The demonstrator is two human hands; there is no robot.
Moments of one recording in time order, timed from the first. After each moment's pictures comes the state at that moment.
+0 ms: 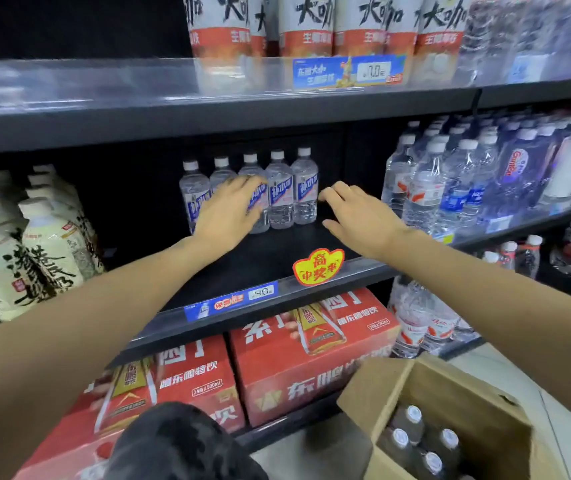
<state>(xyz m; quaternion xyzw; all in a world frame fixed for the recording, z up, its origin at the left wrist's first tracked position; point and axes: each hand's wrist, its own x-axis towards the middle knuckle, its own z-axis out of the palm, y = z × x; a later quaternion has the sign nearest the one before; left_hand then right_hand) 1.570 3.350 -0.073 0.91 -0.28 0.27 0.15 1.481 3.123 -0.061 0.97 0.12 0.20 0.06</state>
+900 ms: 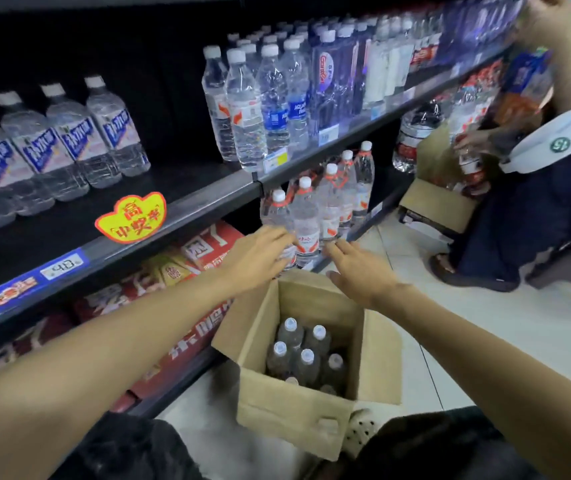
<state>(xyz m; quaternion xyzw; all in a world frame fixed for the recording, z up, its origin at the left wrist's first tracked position) 1.436 3.098 -0.233 0.80 -0.59 0.08 0.07 1.274 2.945 -0.229 0.99 -0.14 0.03 -0.03</state>
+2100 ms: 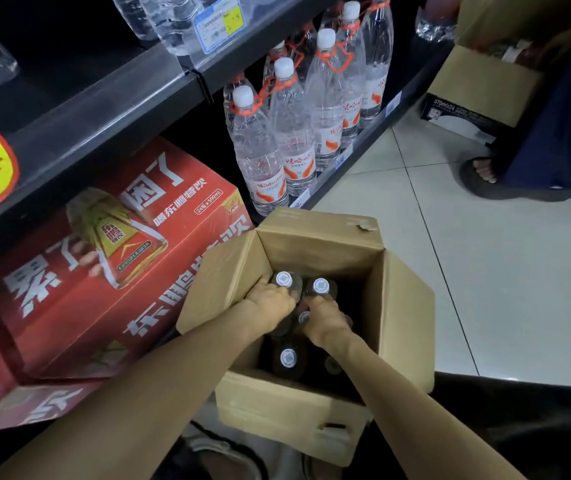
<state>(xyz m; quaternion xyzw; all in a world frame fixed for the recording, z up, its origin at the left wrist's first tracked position) 1.398 3.057 -0.429 0.72 -0.58 -0.18 -0.33 1.299 2.993 -0.458 0.84 -0.37 -0.20 -0.34</state>
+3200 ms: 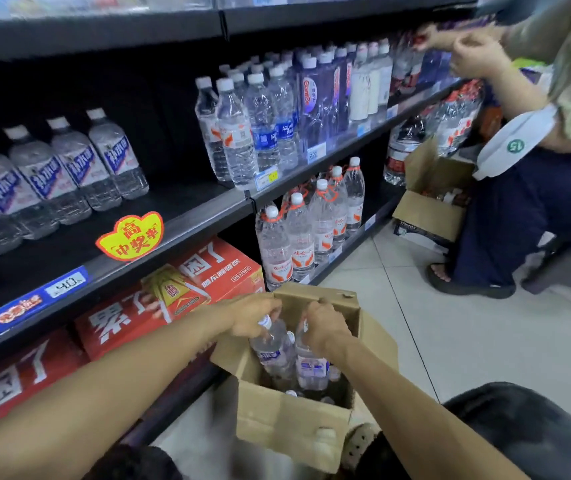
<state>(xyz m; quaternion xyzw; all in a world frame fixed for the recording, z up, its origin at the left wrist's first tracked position) 1.405 3.124 -0.251 0.77 -0.60 -0.22 -0.04 1.269 3.021 -0.267 0.92 -0.31 -0.09 -0.21</state>
